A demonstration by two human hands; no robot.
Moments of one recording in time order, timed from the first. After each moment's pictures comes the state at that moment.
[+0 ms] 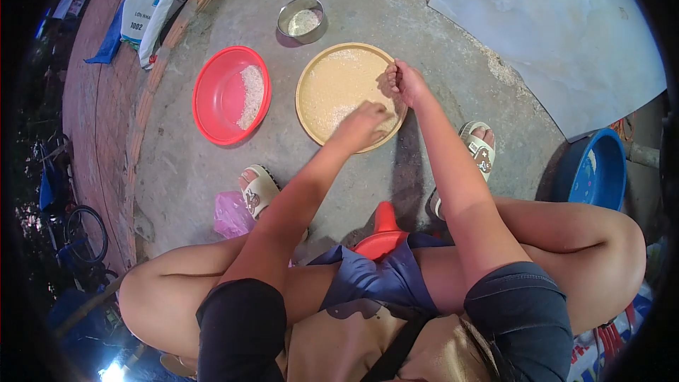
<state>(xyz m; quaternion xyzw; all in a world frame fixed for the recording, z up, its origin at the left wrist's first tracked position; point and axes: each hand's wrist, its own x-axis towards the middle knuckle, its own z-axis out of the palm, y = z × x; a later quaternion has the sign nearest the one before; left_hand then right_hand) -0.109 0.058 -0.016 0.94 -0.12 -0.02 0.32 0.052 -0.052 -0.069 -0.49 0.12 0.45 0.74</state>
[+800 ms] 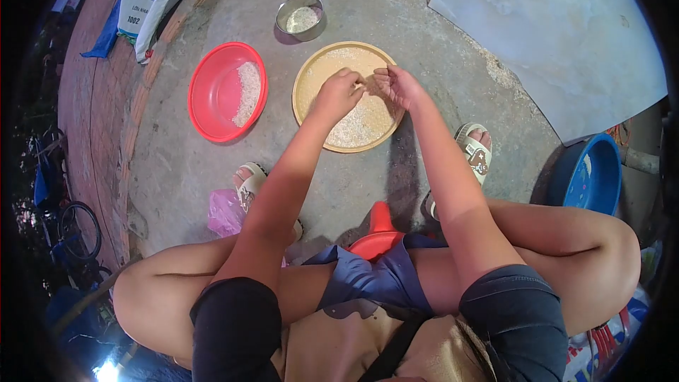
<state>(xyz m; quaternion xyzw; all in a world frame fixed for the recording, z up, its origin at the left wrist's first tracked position) -0.069 0.102 0.007 0.93 0.07 0.00 0.36 0.043 -0.046 -0.062 -0.43 0.12 0.50 0.74</state>
